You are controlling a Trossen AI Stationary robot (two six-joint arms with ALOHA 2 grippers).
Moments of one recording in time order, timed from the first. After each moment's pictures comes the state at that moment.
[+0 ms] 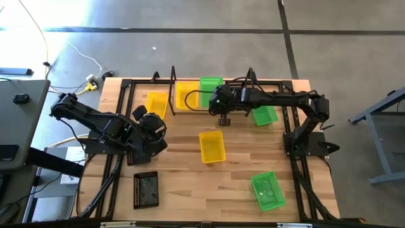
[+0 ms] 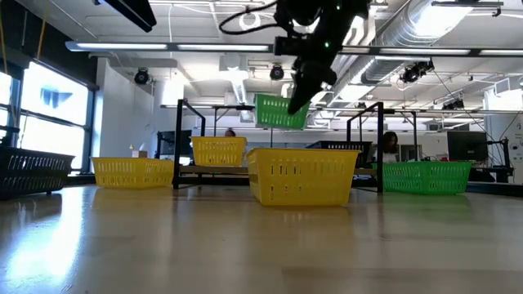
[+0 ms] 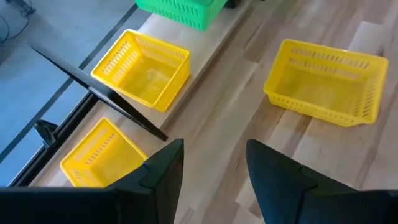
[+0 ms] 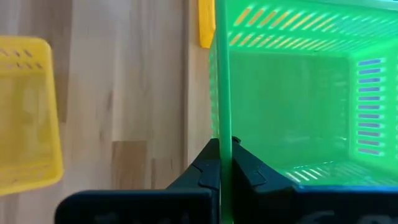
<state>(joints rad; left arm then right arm) -0.29 1.25 1.26 -1.22 -0.74 -0.77 -0.22 1.72 1.40 -0.69 0.24 -0.40</state>
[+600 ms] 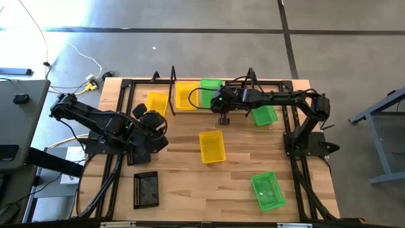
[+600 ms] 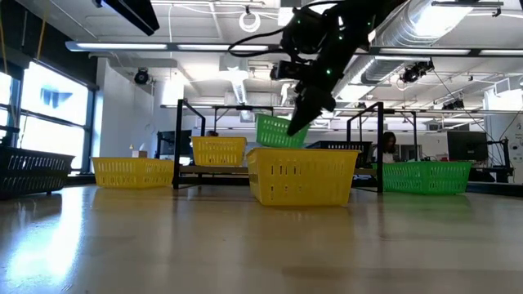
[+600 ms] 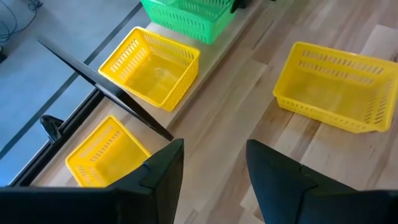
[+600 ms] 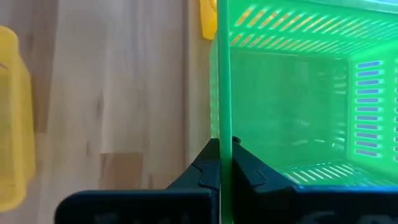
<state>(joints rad) -0.25 1.25 1.26 -1.22 -0.74 -0.77 -0.29 1.72 1.24 -0.47 0.14 -0.43</state>
